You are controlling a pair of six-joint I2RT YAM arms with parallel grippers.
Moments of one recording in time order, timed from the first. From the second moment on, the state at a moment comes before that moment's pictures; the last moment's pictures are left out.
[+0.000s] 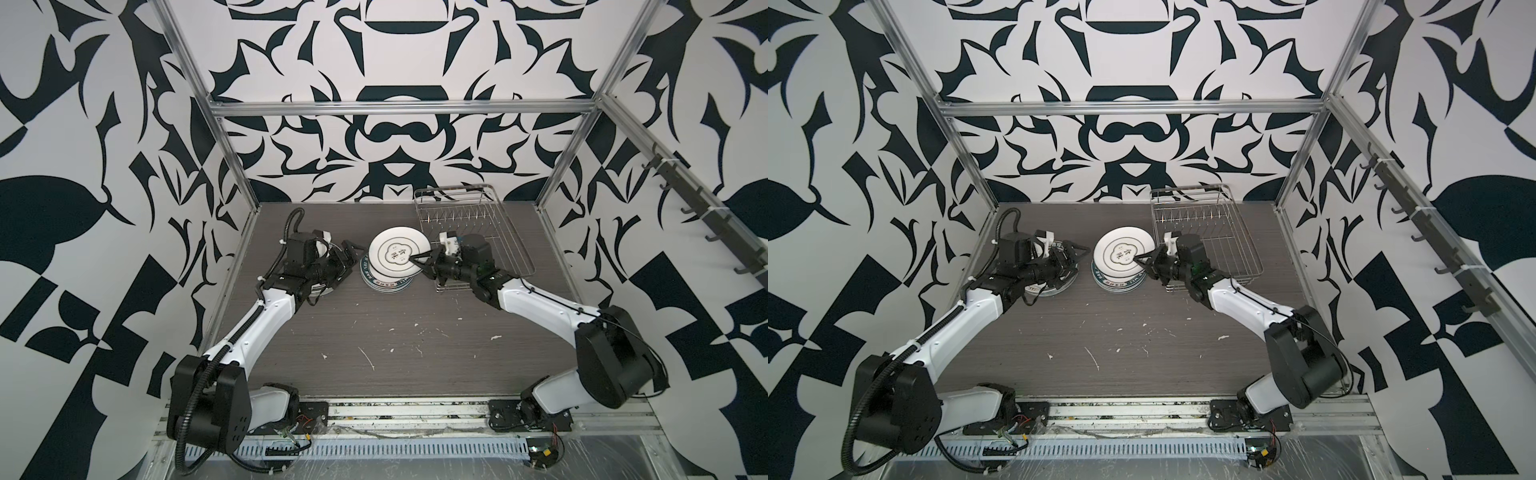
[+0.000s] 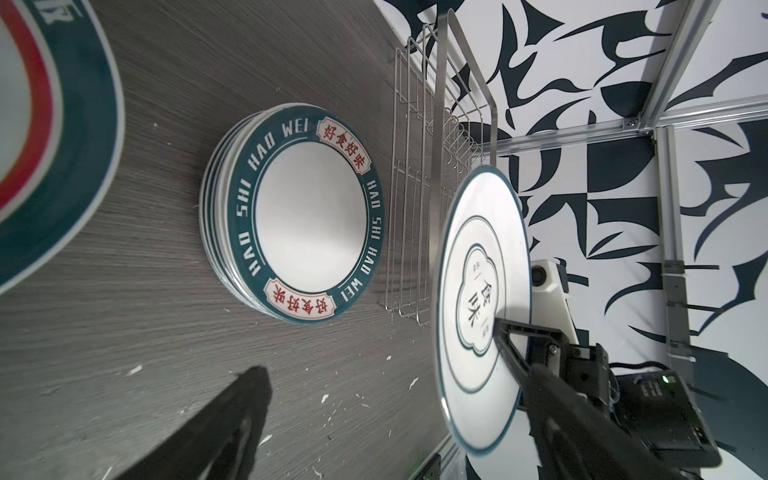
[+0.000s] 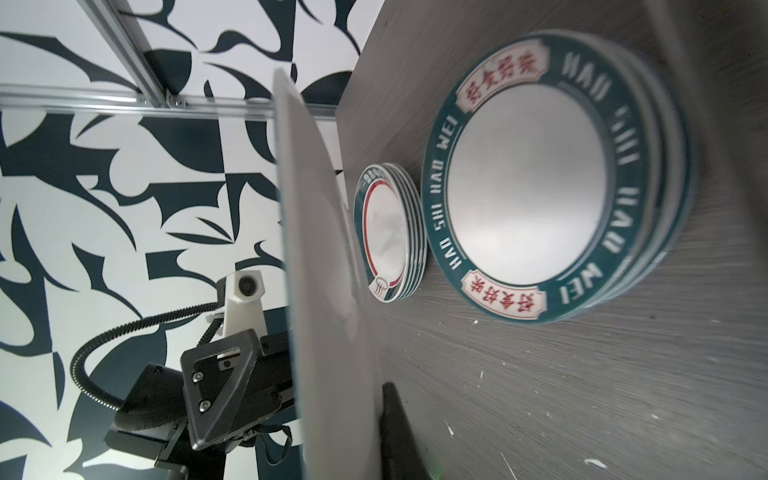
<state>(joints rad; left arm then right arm) -0.25 1.27 0.85 -0.15 0.58 -0.96 0.51 1.50 0.90 0.22 -0.53 1.31</state>
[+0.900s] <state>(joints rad) -0.23 1.15 0.82 -0.16 0.65 -1.02 0.66 1.65 1.06 0.37 -0.56 1.38</state>
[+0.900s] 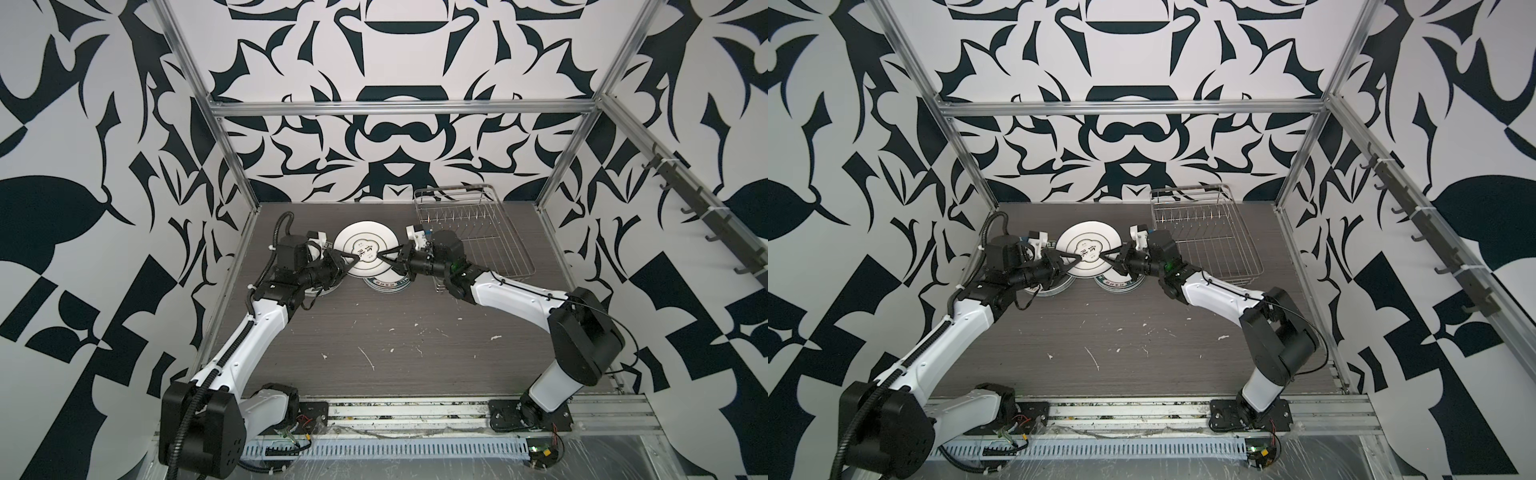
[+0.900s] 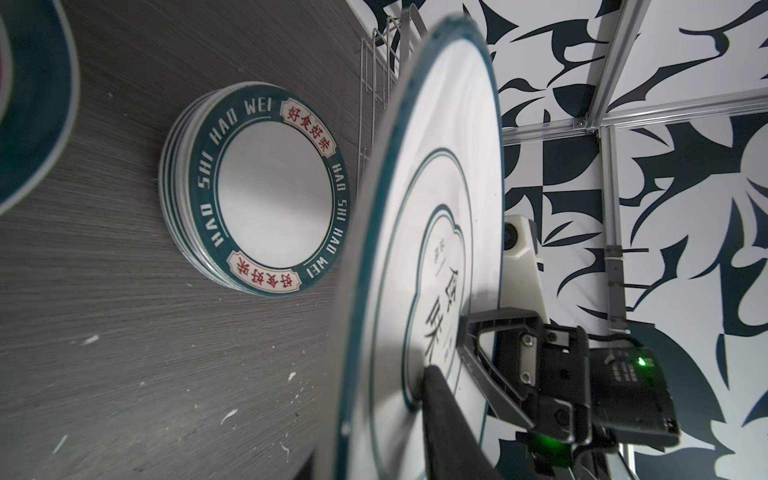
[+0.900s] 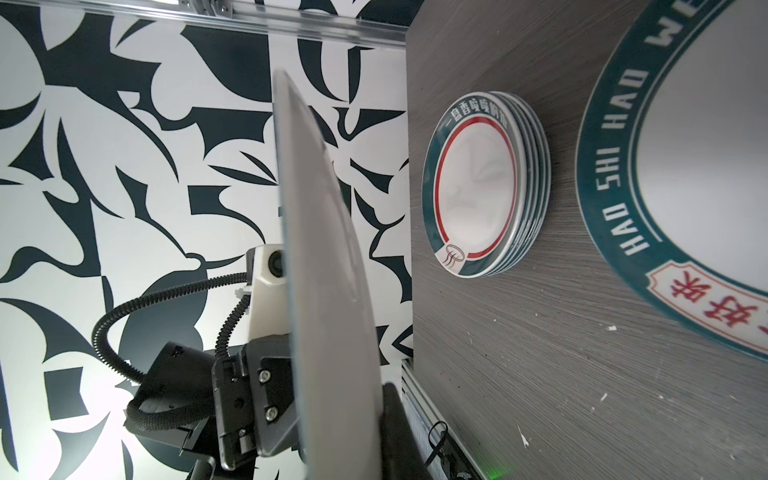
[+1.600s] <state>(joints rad) -0.08 0.94 0.88 -0.49 0.71 -0.96 0.69 1.56 1.36 -0.21 -0.40 0.98</state>
